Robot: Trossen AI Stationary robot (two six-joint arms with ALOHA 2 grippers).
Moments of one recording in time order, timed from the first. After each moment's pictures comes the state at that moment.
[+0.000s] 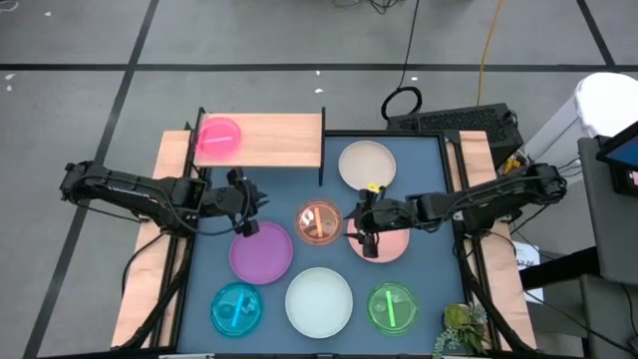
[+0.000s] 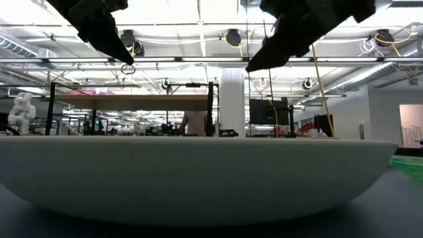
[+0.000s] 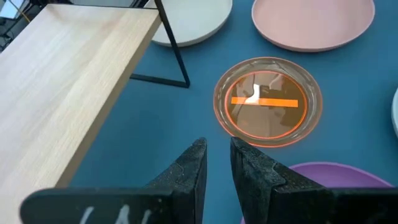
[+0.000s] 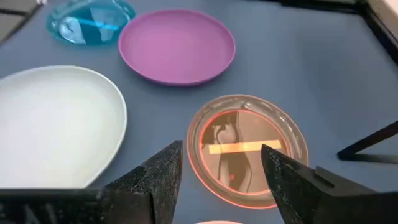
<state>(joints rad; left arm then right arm) -0.13 0.99 0.79 -0.56 -0.44 -0.18 0.13 1.37 0.78 -0.02 0.12 0.01</state>
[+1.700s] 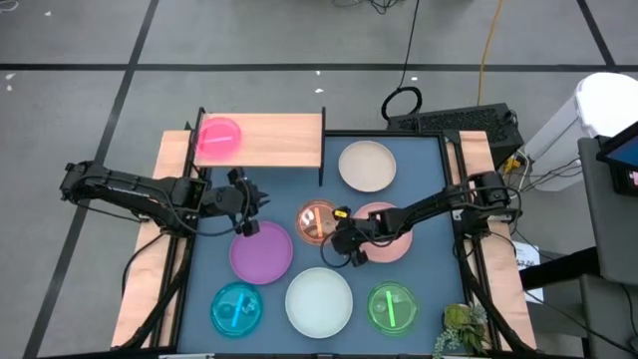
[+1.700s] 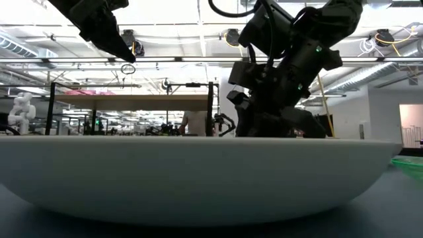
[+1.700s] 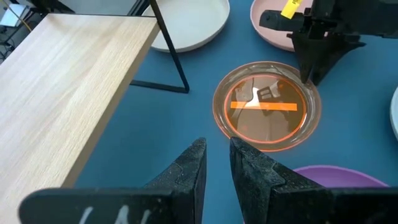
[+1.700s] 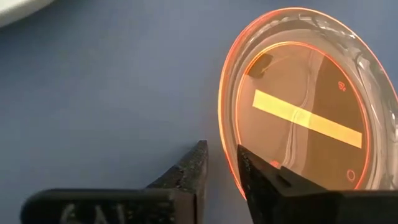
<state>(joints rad) -0.13 0.99 0.79 -0.54 -0.44 -0.15 0.12 1.83 0.88 0.03 0.11 -0.41</state>
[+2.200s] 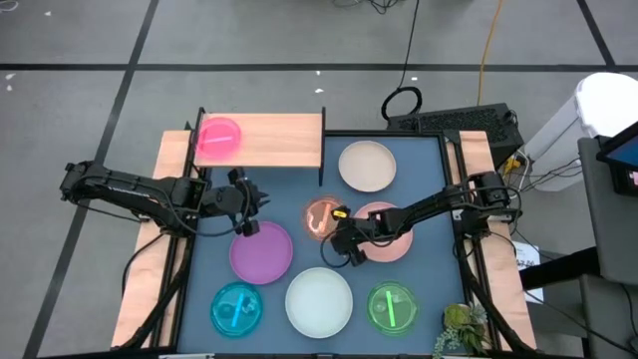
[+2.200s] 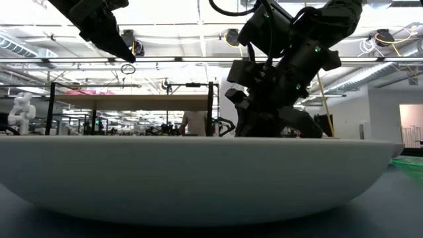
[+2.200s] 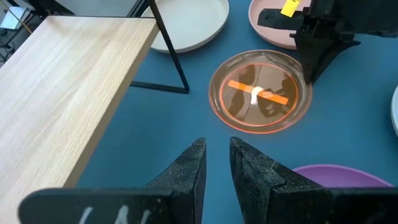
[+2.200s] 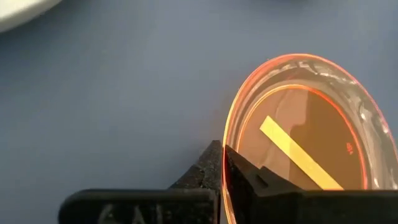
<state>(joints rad) -0.13 0.99 0.79 -0.54 -0.44 -0.14 0.12 1.83 0.88 0.07 0.11 -0.44</state>
